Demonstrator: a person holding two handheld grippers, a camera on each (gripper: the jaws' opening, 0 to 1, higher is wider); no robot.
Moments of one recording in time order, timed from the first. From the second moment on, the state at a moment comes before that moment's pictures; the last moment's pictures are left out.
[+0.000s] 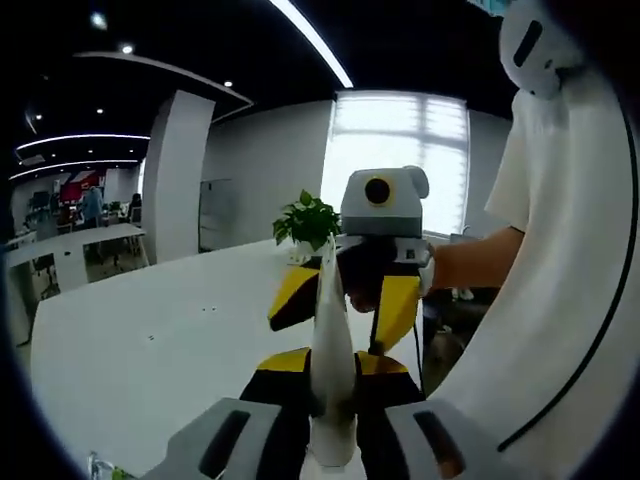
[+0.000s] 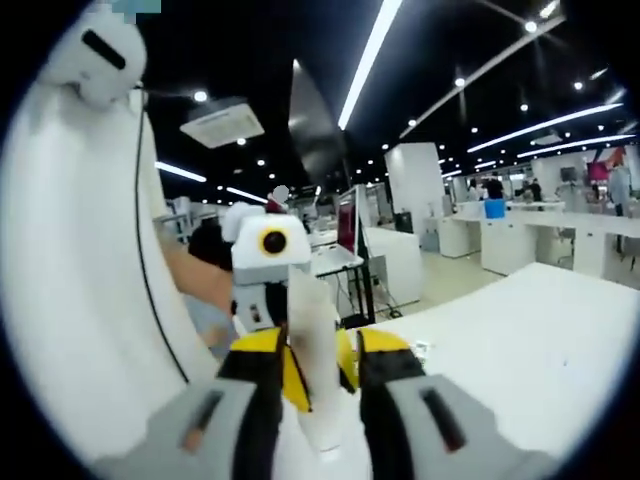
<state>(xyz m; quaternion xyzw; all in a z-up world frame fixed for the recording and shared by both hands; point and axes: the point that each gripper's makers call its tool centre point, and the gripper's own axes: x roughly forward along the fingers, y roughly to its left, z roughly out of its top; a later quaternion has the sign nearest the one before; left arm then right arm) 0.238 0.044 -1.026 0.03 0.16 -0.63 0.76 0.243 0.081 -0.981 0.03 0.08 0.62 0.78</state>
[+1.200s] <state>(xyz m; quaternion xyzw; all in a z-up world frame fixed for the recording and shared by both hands) 0.201 0.038 -1.093 0.21 0.25 -0.66 0.68 0.201 0.071 -1.051 -0.31 0.28 0.66 0.62</state>
